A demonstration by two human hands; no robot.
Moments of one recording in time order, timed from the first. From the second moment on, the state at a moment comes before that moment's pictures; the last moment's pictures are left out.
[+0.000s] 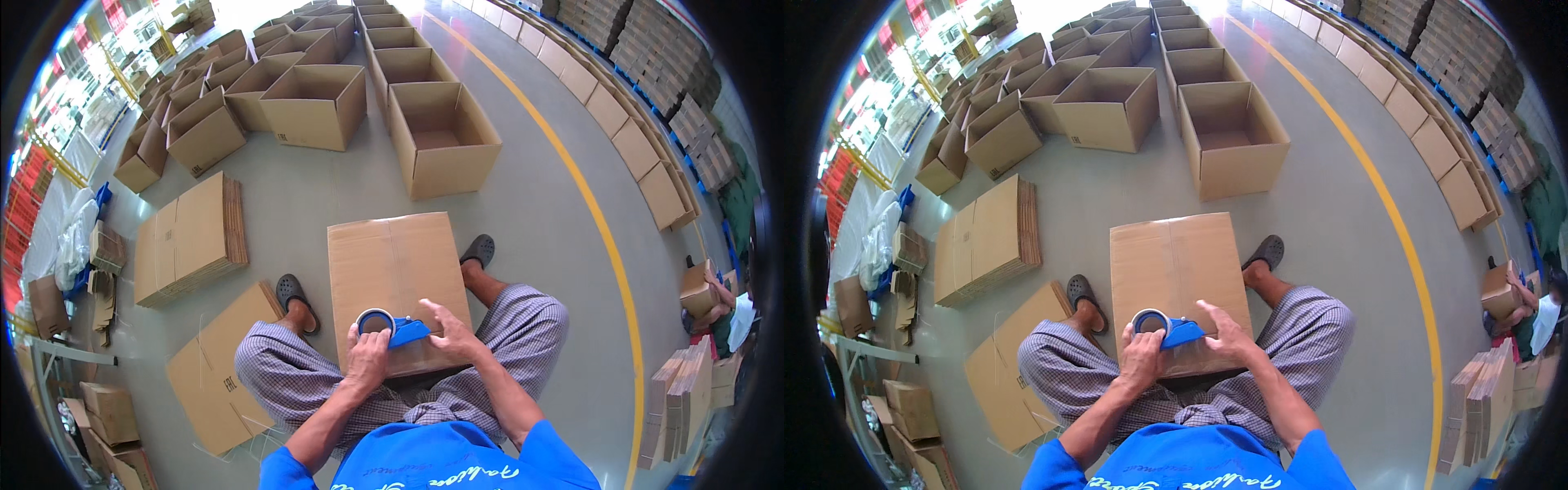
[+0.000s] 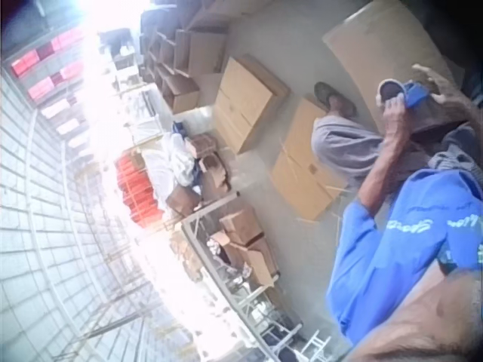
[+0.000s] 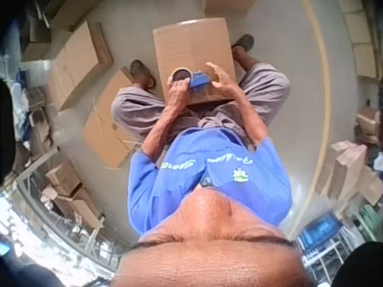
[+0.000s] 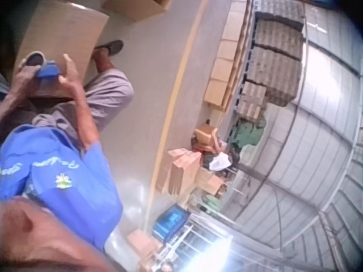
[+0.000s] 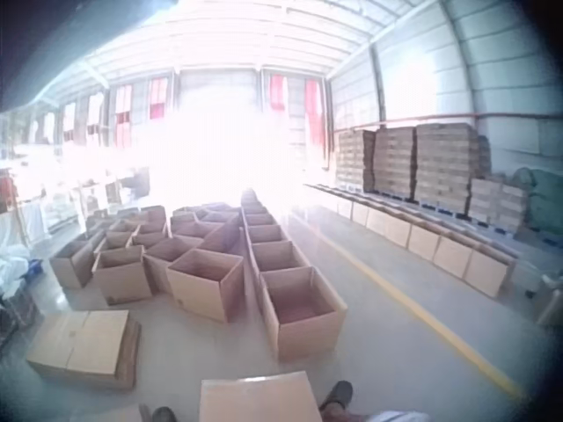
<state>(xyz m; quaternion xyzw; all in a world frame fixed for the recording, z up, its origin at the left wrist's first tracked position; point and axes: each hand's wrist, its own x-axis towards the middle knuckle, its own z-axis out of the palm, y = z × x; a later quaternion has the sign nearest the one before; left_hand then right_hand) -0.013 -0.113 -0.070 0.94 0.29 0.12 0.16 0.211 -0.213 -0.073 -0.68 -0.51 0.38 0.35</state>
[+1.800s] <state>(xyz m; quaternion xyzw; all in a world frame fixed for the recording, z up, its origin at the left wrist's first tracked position) -0.055 -0.081 0.034 0.97 0.06 0.06 0.21 0.213 -0.197 0.023 -0.42 -0.67 0.49 0.36</state>
